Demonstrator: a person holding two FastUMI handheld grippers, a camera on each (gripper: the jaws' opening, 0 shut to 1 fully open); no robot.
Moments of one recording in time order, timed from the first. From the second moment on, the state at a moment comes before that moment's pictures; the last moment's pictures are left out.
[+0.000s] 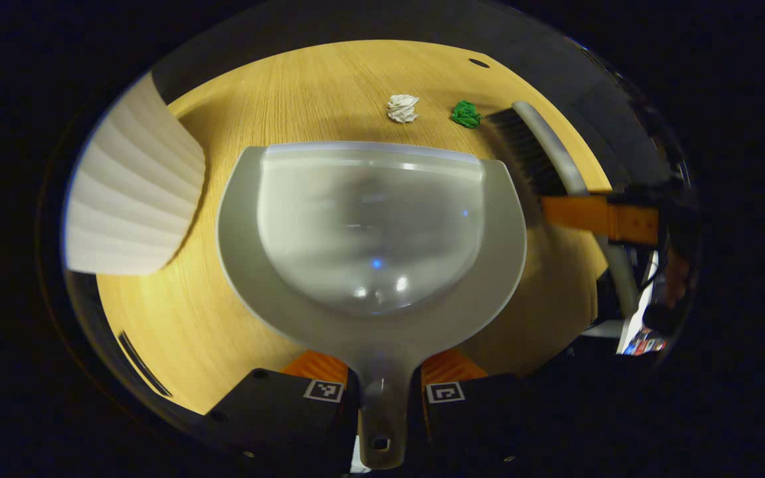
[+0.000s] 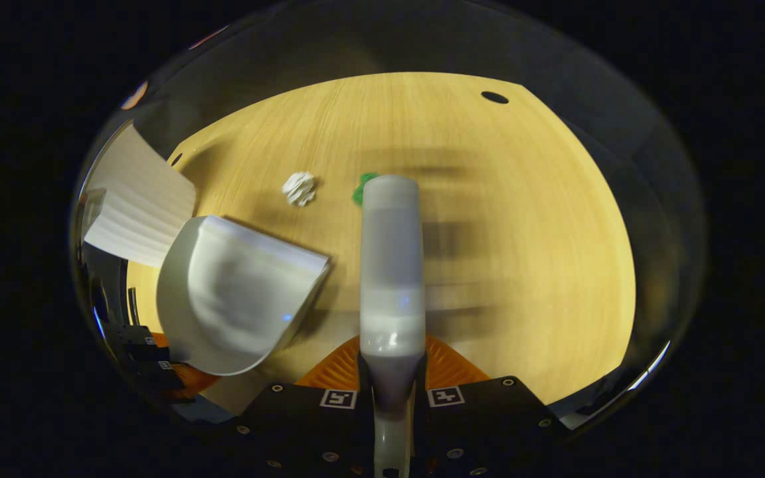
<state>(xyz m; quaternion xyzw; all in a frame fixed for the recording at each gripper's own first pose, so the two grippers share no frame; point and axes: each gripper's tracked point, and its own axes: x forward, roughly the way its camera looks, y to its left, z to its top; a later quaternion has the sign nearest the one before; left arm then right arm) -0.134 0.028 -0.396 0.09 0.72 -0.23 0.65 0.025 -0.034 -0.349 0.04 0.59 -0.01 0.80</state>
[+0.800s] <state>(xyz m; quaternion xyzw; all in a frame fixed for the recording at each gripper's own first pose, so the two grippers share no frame) -0.087 0.062 -0.431 0.22 0.70 -0.39 0.55 0.104 0.007 -0.355 -0.10 0.63 0.27 0.72</state>
